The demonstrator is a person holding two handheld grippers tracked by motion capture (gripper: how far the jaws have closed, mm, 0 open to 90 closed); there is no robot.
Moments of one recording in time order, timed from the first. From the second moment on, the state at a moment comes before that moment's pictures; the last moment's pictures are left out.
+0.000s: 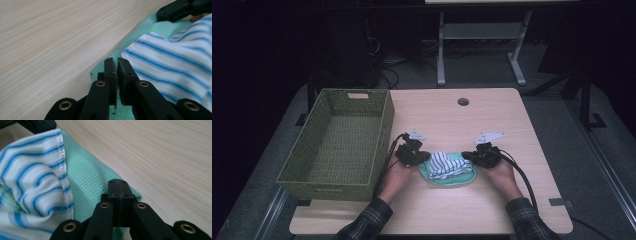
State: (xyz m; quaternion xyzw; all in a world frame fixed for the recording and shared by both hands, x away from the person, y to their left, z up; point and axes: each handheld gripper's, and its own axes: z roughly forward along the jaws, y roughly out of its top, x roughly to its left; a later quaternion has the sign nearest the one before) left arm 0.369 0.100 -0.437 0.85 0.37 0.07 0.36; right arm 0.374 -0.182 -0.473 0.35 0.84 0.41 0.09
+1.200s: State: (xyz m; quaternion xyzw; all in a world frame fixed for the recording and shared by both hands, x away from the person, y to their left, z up) left arm 0.311 0.046 -0.447 0.89 0.27 -0.01 0.38; right arm 0.410 -0.152 -0.470 0.32 0.85 0.41 0.05
